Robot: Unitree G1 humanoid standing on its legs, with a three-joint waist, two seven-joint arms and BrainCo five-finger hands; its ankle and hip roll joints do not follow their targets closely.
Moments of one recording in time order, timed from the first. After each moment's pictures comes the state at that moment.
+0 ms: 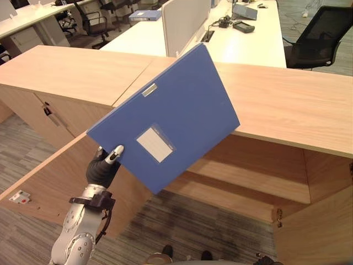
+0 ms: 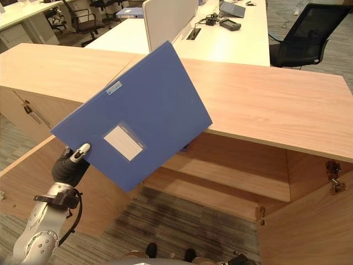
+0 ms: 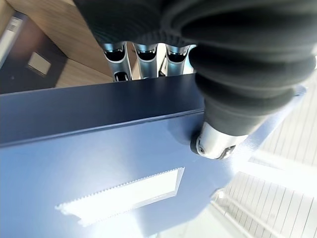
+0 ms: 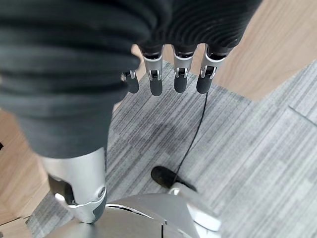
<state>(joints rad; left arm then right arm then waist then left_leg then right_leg) 0.24 0.48 0.00 -0.28 -0.97 -0.11 -0.13 -0.01 -0.31 0.28 1.27 -0.01 0.00 -0.03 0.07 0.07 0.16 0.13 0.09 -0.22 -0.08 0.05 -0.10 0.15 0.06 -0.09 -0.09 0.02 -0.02</state>
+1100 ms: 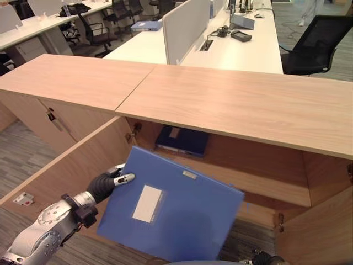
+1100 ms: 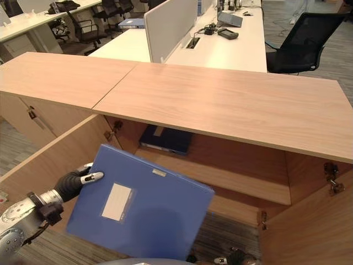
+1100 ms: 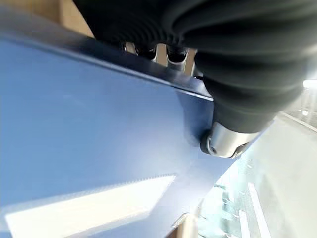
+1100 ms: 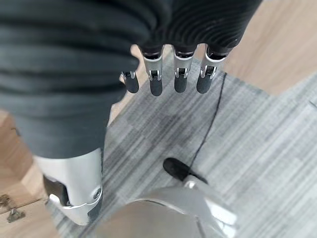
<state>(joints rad) 0.27 1.05 -0.16 -0.12 -0.90 0.02 -0.39 -0.10 -0.33 0.36 1.33 0.02 -0.02 0.05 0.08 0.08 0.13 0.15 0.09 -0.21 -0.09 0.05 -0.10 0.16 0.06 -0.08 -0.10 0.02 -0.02</state>
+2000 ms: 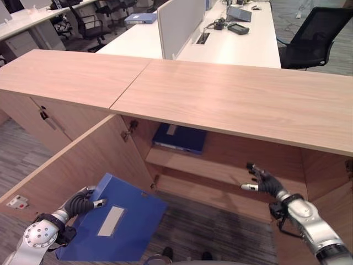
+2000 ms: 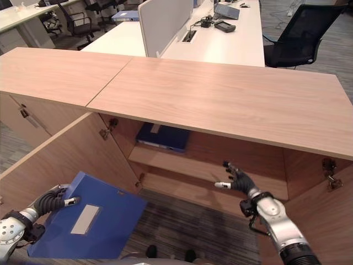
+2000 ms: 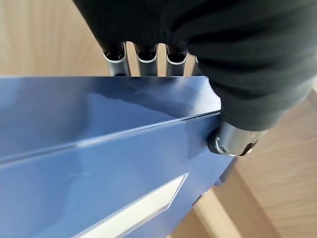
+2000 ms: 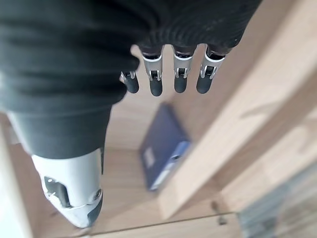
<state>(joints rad) 0.37 0.83 0.06 0.02 -0.13 -0.03 -0.27 0.01 -0.74 0.19 0.17 0.33 0.00 0.23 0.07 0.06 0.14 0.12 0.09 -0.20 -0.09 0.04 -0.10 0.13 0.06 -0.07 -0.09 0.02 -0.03</state>
